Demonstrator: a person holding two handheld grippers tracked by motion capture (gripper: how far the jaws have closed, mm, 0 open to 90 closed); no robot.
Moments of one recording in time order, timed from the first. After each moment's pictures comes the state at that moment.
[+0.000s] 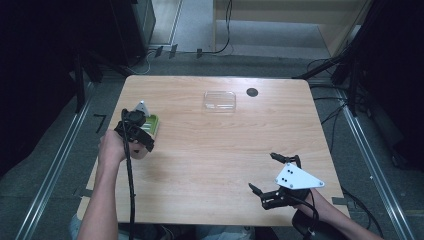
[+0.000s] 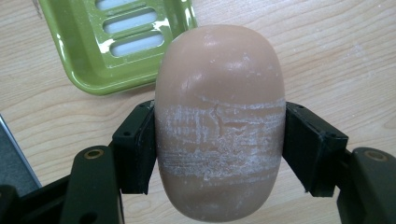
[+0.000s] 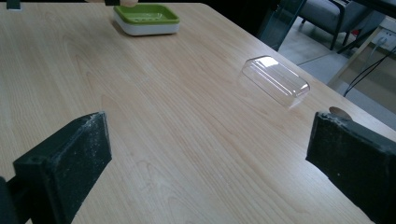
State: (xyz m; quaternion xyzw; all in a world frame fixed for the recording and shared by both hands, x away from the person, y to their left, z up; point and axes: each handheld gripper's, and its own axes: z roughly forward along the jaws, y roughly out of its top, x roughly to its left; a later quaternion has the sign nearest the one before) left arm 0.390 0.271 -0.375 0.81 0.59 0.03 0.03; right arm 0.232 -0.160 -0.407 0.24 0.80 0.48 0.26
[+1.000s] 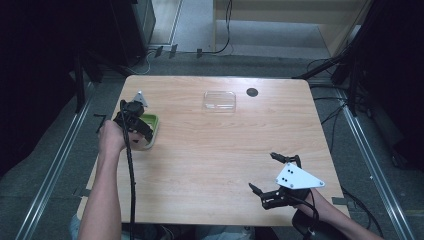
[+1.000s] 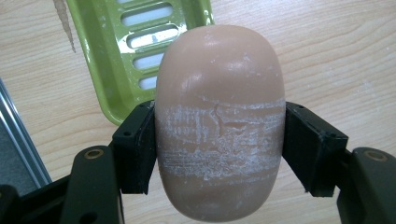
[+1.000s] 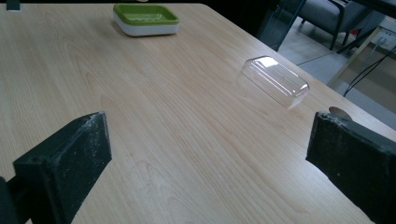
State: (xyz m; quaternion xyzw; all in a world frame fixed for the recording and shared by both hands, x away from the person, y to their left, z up) left arm 0.417 0.279 -0.370 0.80 0.60 0.04 0.04; right arm 0.233 -0.160 -0.407 0.24 0.80 0.48 0.26
